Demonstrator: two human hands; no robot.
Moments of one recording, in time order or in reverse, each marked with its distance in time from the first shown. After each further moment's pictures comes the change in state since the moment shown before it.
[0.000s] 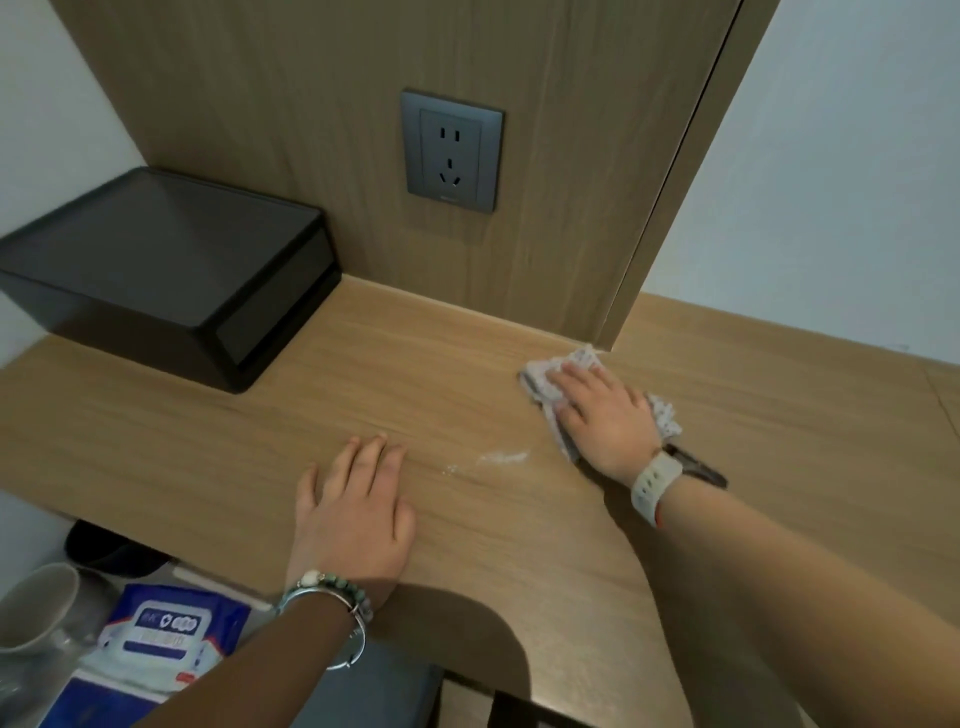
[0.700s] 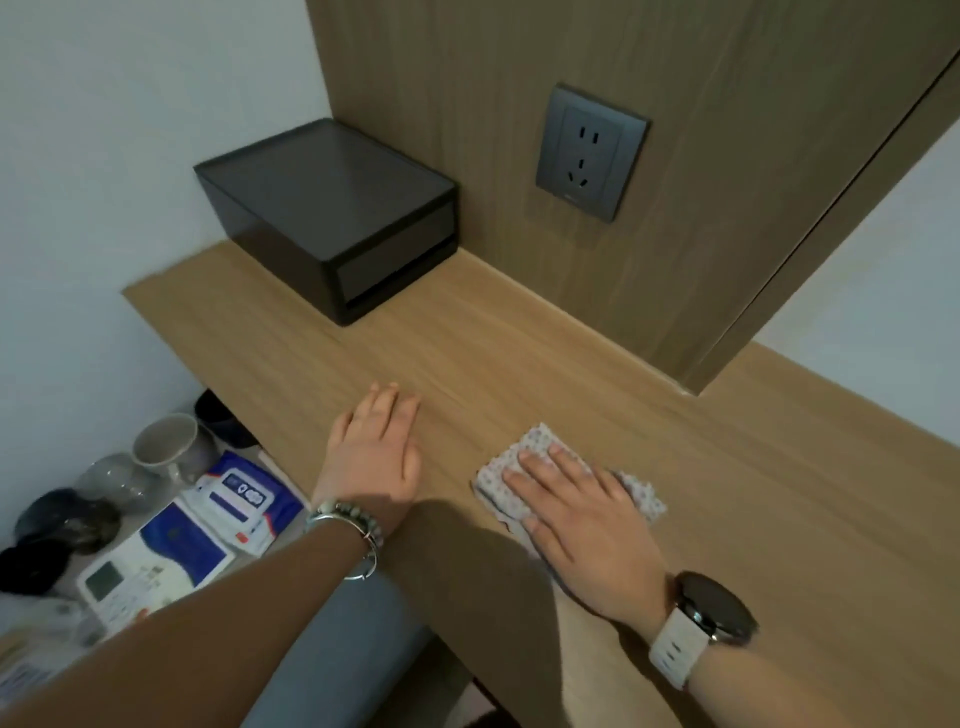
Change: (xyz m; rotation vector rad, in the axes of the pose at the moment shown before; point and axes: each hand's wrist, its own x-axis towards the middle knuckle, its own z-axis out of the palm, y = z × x) left_hand -0.004 -0.002 -0.001 -0.122 0.165 -0.279; right_hand -0.059 -0.029 0.012 -0.148 -0.106 -0.671
